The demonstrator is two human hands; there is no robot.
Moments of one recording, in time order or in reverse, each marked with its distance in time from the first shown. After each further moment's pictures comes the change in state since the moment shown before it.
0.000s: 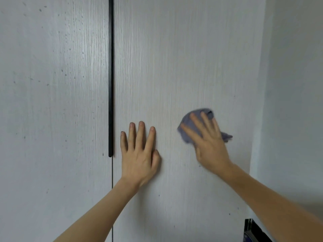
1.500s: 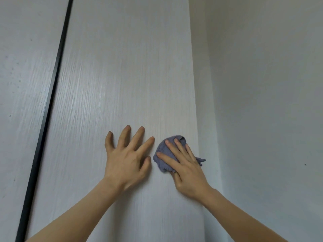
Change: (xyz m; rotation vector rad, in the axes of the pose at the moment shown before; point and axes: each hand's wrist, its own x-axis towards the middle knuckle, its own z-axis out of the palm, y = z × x) left_hand 0.168 0.078 -0.012 0.022 0.045 0.255; right_hand 0.047 0.105 -0.046 0.074 -0.146 0.050
